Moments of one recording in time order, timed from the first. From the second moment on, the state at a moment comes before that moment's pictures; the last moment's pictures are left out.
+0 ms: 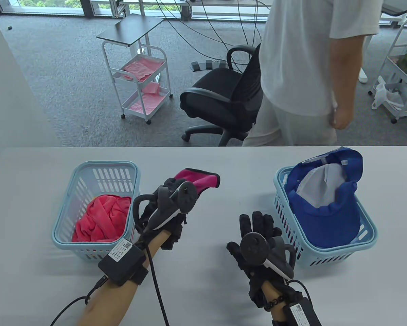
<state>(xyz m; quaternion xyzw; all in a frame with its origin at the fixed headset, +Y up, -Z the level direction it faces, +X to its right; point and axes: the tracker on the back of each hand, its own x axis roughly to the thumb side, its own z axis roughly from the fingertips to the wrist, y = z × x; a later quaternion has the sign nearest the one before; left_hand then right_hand) -0.125 -0.570 -0.393 0.12 -0.05 0.02 0.99 0.107 -0.683 -0.322 0.09 -0.02 0.98 0.15</state>
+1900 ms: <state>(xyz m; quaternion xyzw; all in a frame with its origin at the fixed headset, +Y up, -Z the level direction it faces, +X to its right) -0.228 -0.585 -0.346 0.08 -0.04 0.01 1.00 0.099 -0.680 -0.316 0.11 -0.04 0.98 0.13</state>
